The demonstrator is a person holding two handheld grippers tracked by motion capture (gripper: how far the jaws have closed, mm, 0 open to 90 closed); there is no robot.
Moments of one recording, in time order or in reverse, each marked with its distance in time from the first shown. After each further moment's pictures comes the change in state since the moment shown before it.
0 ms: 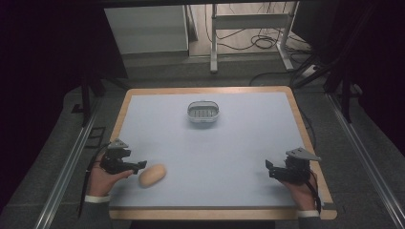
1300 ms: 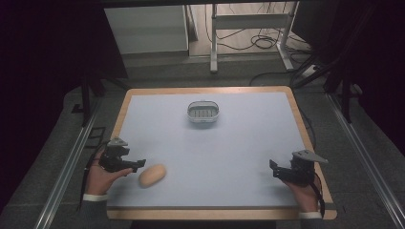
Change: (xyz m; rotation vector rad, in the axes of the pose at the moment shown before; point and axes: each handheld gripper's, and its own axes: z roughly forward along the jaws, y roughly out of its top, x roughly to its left) left arm -0.001 0.006 -0.004 0.031 0.027 0.003; right arm -0.009 -0.006 -0.005 -0.023 -0.013 0.083
